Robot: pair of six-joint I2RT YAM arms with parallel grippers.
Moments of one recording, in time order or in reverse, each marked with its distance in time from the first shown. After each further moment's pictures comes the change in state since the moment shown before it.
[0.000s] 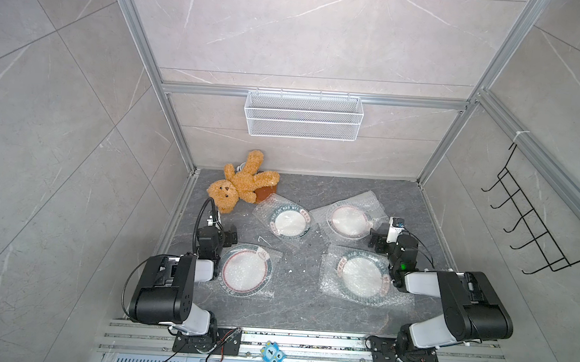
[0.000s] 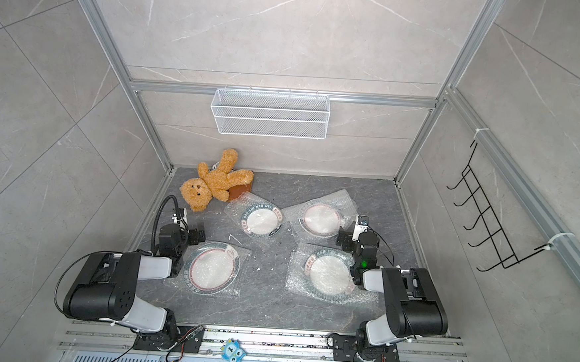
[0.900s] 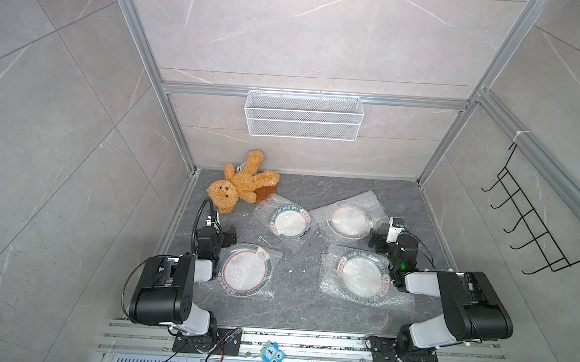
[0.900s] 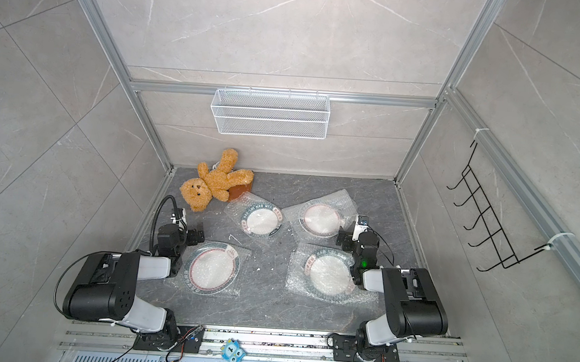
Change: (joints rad) left arm 0.004 -0.027 0.009 -0.066 -0.010 -0.002; right arm 0.000 0.000 0.001 -0.001 0.000 0.000
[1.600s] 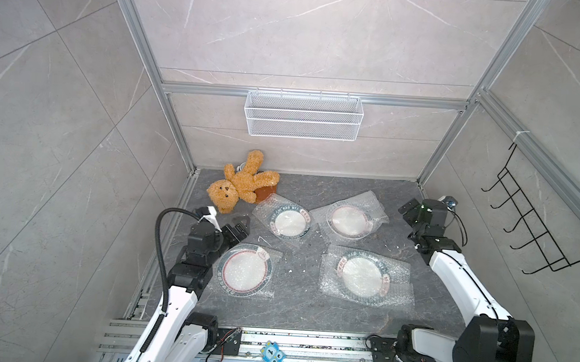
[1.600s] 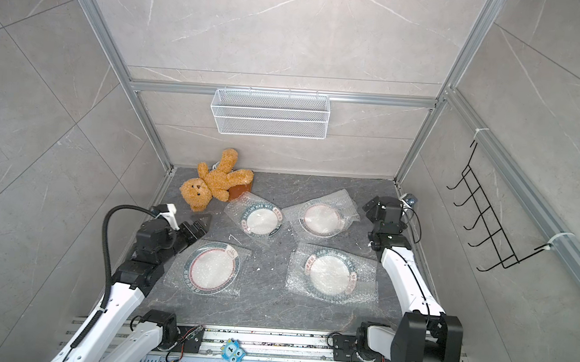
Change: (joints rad) left arm -0.281 -0.713 0.254 -0.983 0.309 -0.793; right arm -0.156 -0.276 0.509 -0.971 0.191 0.621
